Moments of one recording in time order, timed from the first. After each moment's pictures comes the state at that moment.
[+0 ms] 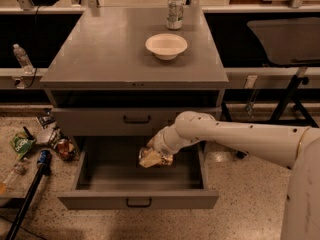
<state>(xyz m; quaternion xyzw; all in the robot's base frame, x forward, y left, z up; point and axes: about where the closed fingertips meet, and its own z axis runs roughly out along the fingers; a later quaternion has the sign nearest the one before) 0.598 0.035 0.550 -0.58 0.75 0.18 0.28</state>
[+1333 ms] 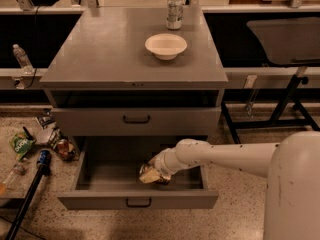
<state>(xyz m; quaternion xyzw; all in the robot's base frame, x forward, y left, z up) 0.587 0.037 0.447 -0.51 0.78 0.21 0.28</state>
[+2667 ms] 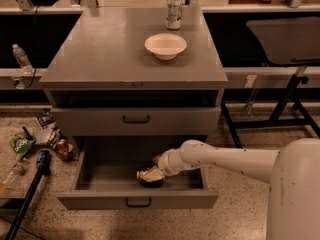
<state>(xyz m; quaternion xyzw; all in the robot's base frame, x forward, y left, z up) 0.598 0.029 0.429 -0.49 0.79 0.23 0.29</state>
